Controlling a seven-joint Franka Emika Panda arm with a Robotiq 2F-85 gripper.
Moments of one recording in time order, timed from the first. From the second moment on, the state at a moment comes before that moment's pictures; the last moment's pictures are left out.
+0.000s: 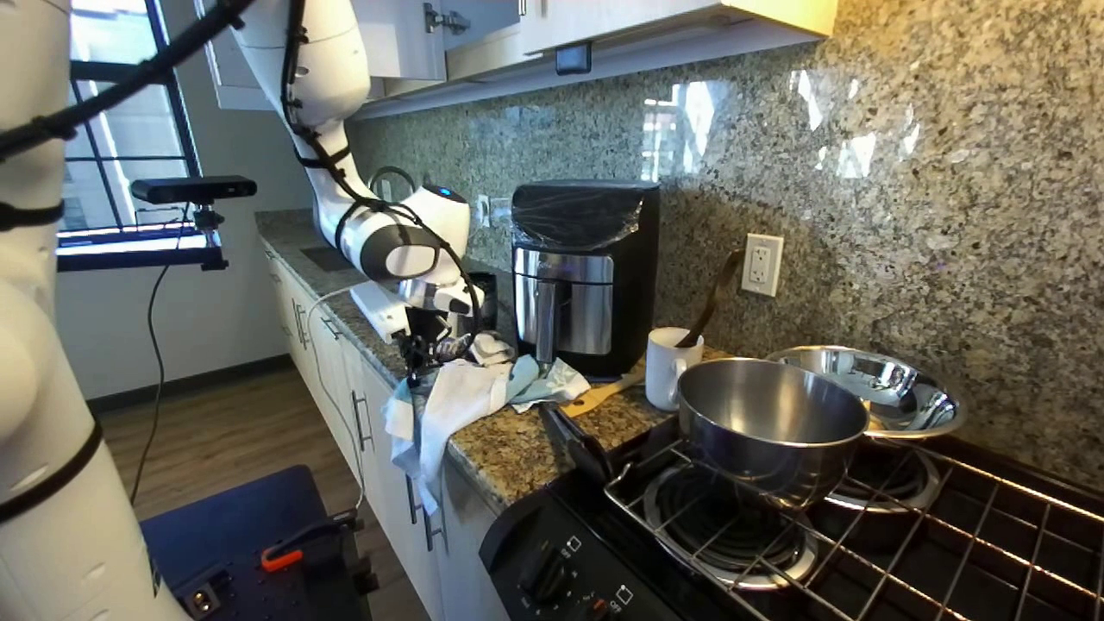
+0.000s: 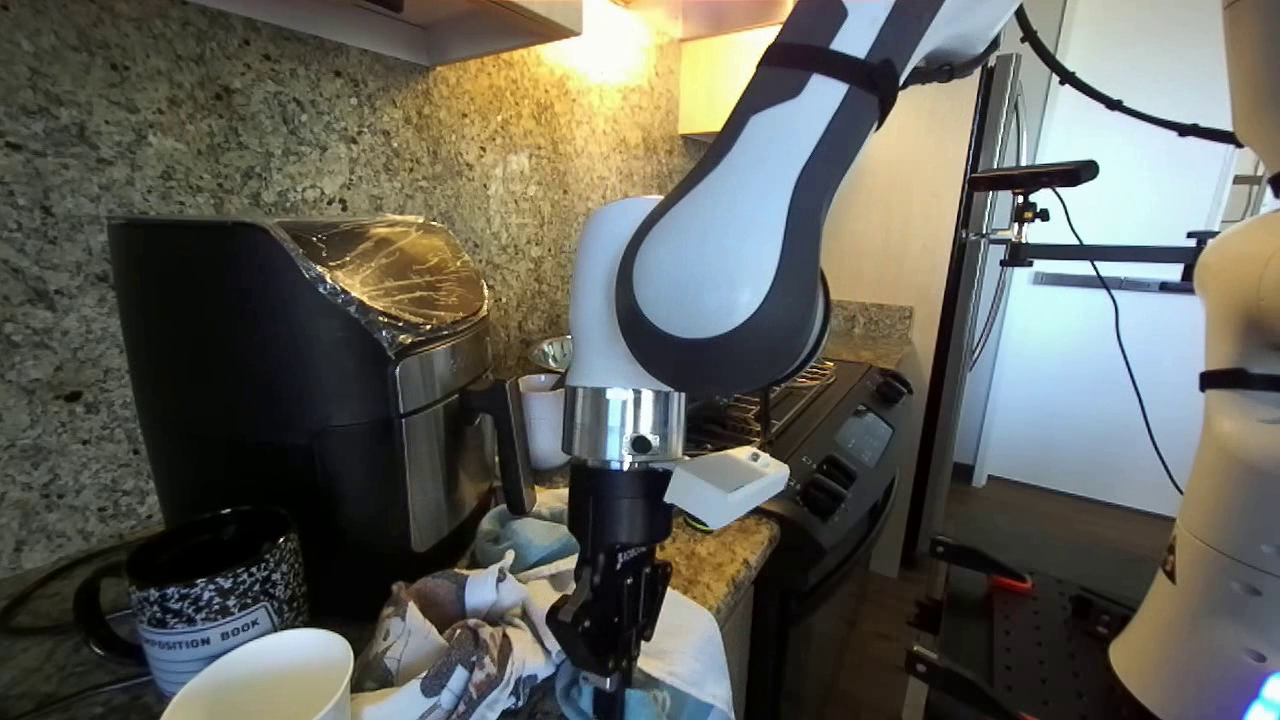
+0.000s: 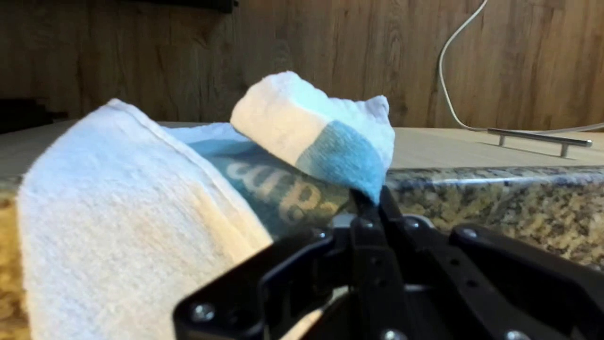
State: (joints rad) arm 0.15 0.28 0.41 -2.44 0.43 2.70 0.08
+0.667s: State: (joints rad) arm 0.27 0.22 0.11 -2.45 -0.07 2.58 0.45
